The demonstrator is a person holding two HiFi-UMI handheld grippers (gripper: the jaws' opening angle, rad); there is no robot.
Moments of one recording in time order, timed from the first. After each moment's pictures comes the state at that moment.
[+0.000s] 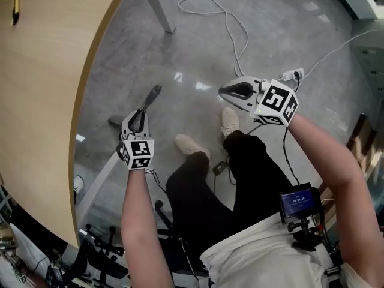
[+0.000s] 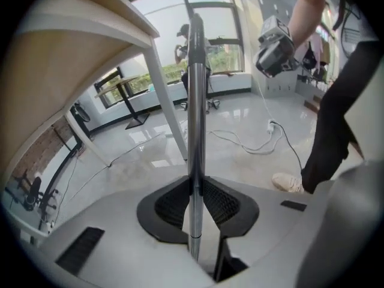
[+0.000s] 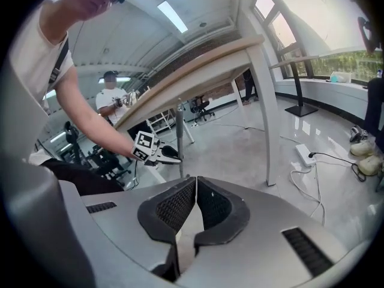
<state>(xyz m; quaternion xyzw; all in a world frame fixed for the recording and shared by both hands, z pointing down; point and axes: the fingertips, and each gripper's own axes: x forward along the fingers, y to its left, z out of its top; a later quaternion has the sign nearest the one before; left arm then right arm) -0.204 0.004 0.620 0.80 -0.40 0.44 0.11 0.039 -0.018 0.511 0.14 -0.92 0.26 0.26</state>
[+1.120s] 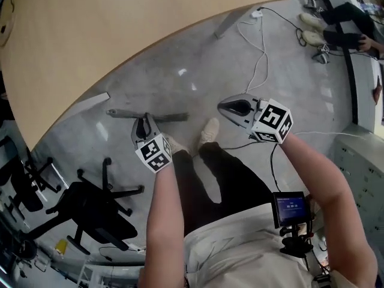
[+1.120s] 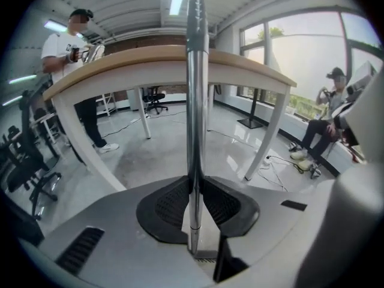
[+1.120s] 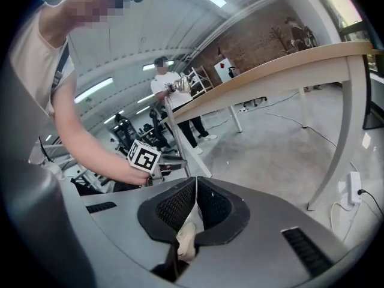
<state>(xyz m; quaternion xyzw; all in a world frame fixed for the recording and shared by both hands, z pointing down) -0.258 0.204 0.607 0.43 -0.82 0.15 0.34 -0.061 0.077 0.494 -0.10 -0.92 0.20 0.31</state>
